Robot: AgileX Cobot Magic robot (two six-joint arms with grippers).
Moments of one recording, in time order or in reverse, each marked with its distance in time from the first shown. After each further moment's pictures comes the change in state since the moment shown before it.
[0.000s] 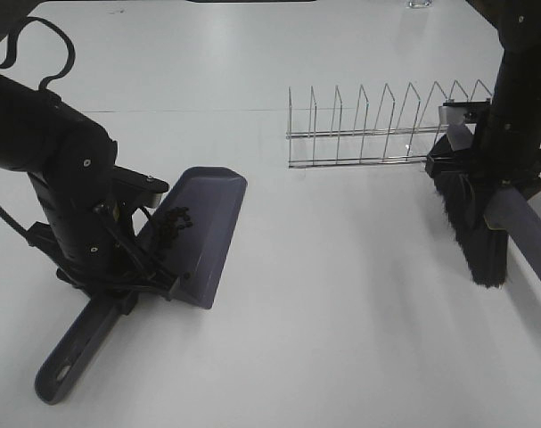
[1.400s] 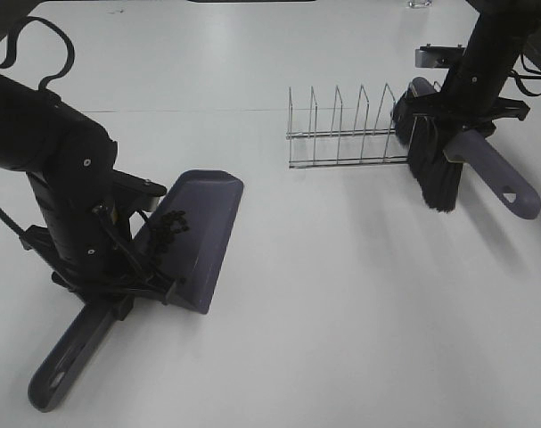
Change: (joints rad) left arm 0.000 0.000 0.000 -0.008 0.035 0.000; right arm -0.028 0.256 -0.529 0.090 0.037 -0.113
